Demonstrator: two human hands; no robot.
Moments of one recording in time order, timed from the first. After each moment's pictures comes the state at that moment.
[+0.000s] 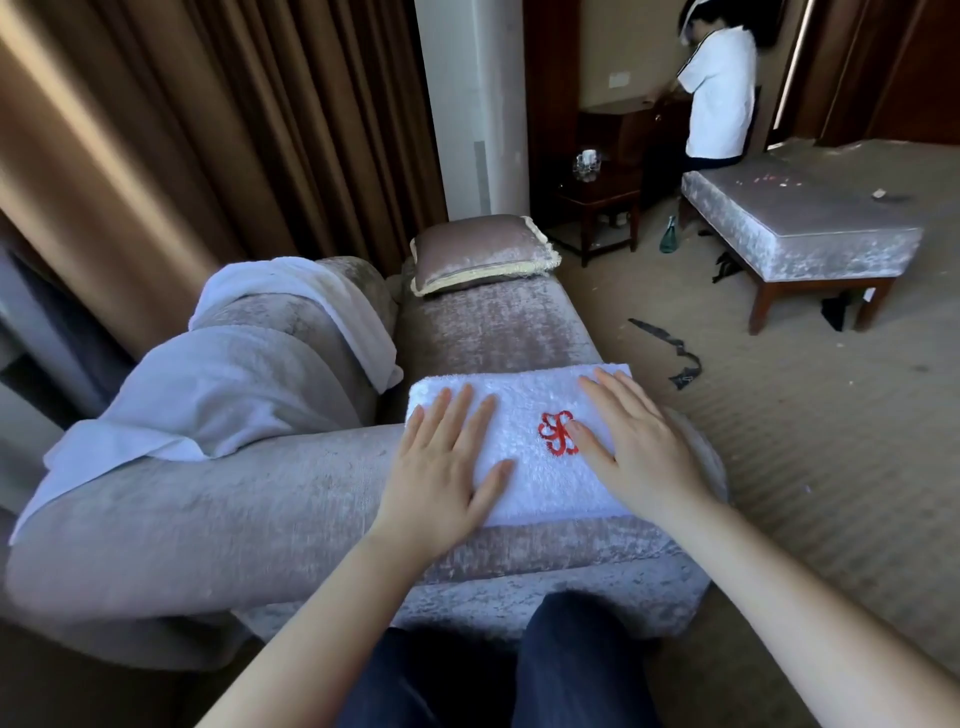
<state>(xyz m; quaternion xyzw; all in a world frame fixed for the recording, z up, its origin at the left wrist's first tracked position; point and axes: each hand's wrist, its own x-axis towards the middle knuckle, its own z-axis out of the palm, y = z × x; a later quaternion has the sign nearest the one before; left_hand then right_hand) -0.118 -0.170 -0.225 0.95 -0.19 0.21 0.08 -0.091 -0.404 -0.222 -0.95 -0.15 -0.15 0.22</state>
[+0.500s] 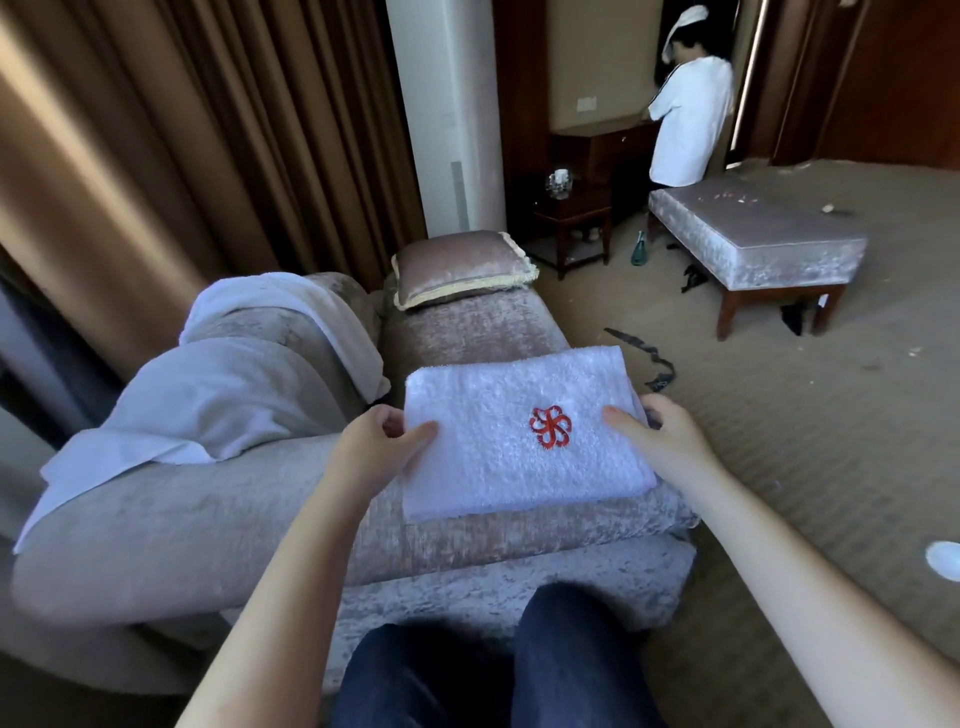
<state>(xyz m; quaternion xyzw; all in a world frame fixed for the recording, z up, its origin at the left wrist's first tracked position) -0.119 -0.131 -0.174 0.89 0.09 0.04 0.44 -0.113 -0.427 -0.208 -0.80 0.07 -0.05 0.59</state>
